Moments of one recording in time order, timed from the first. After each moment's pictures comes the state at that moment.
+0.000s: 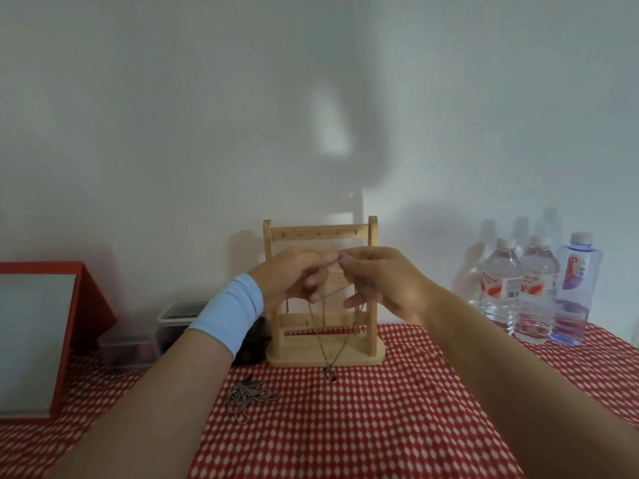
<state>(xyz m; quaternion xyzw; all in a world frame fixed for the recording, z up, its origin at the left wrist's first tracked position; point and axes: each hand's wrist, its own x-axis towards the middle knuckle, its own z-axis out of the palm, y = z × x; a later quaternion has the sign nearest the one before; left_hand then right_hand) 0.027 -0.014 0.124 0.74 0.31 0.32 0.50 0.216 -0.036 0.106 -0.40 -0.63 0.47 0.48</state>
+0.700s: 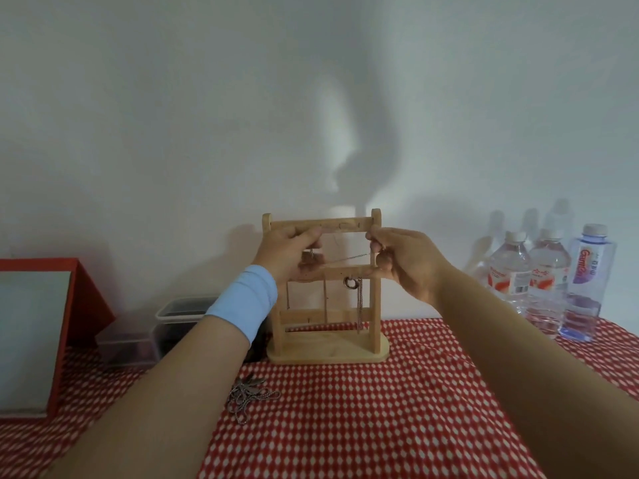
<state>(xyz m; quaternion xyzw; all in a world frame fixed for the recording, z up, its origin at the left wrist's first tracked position) 0.037 0.018 0.118 0.57 0.39 0.54 0.48 0.241 -0.008 0.109 -0.40 -0.52 0.48 0.58</state>
